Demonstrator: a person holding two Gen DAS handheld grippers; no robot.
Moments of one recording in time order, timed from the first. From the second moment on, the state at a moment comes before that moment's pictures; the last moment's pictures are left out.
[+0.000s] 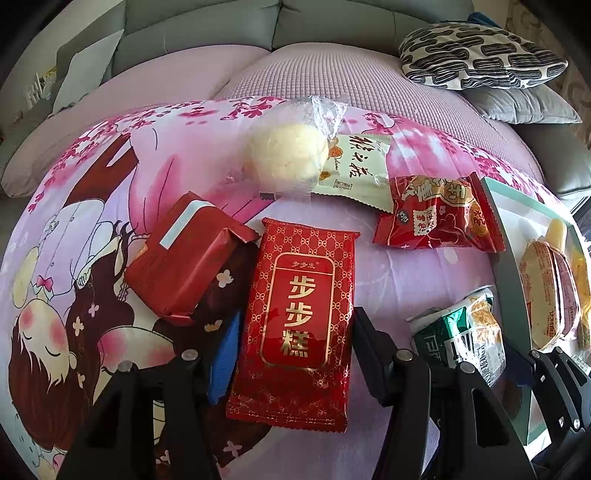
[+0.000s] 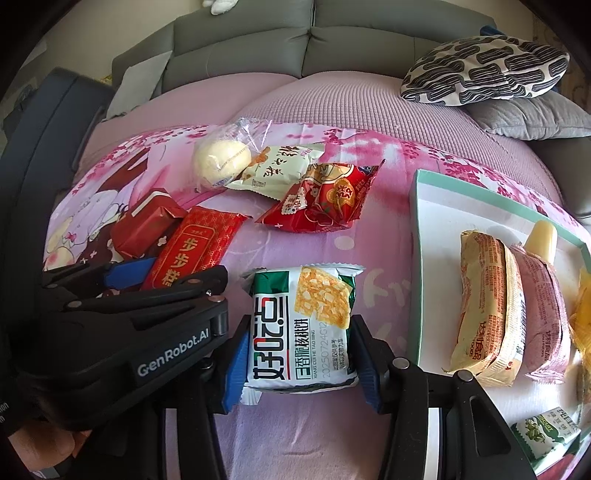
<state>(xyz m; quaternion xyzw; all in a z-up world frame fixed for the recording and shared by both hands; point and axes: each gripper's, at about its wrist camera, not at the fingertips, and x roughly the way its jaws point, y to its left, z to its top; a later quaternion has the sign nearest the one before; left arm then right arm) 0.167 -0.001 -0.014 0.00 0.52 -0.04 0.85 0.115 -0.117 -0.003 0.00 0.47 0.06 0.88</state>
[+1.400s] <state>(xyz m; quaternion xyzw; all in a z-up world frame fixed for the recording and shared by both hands) 0.138 -0.002 0.073 -0.05 0.43 -0.07 0.90 0.093 -0.153 0.057 0.04 0.41 0.03 0.91</state>
